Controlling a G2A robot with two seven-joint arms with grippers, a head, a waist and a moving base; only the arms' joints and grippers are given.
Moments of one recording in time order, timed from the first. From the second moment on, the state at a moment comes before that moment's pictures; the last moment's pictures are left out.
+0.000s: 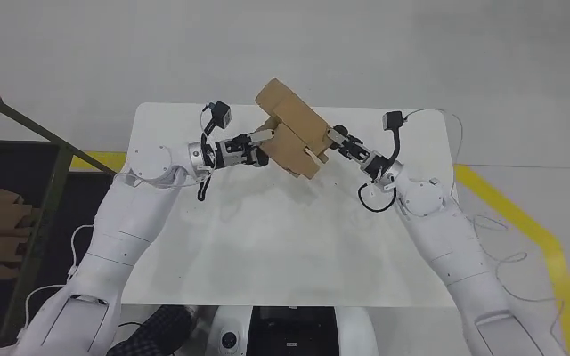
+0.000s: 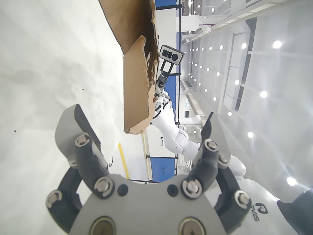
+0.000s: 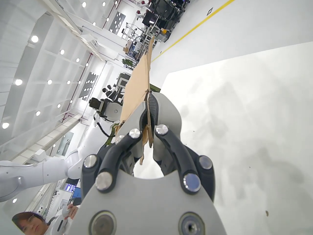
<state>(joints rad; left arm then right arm) 0.97 -1.07 -1.18 -1.37 -0.38 -0.12 -0.99 -0.94 -1.24 1.04 -1.13 0.10 -0.62 0.47</state>
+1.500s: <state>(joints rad) 0.86 -1.05 -1.23 -1.21 -0.34 -0.32 -1.31 -0.85 -1.24 1.06 -0.90 0.46 -0.78 1.03</state>
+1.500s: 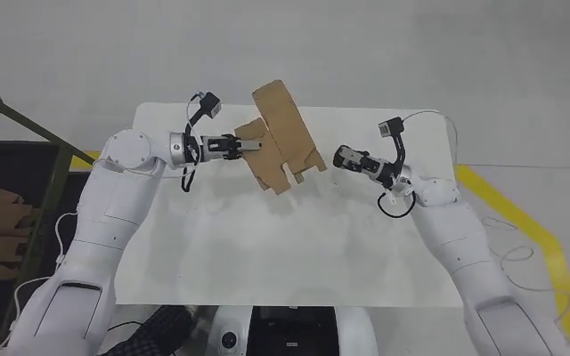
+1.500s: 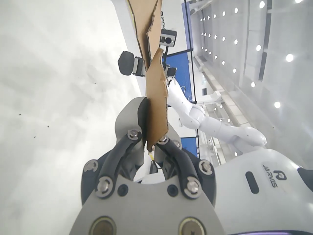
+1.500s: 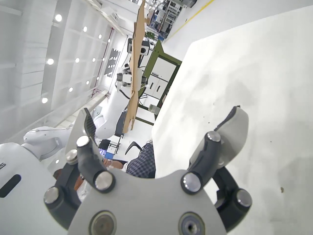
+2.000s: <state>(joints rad) 0.76 -1.02 -1.04 -1.25 -0.37 -0.28 -1.54 -0.80 -1.22 0.95 -1.00 0.51 -0.67 1.15</state>
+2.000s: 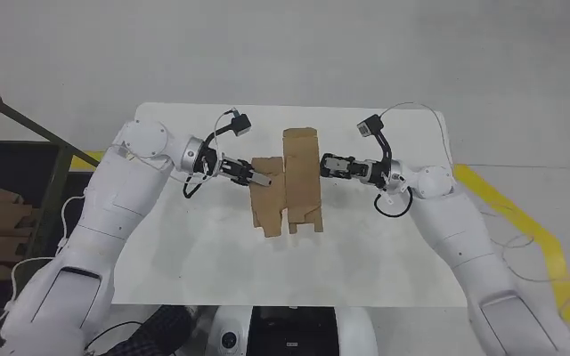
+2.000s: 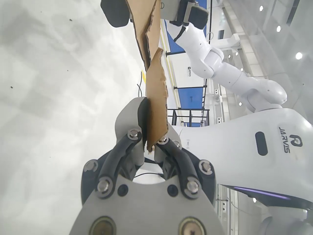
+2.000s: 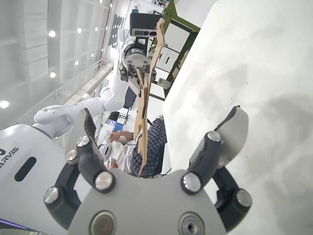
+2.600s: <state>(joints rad) 0.70 -0.96 -0.91 -1.25 -0.46 -0.30 -1.52 -0.71 -1.20 0.75 -1.02 0.55 -0.67 1.16</state>
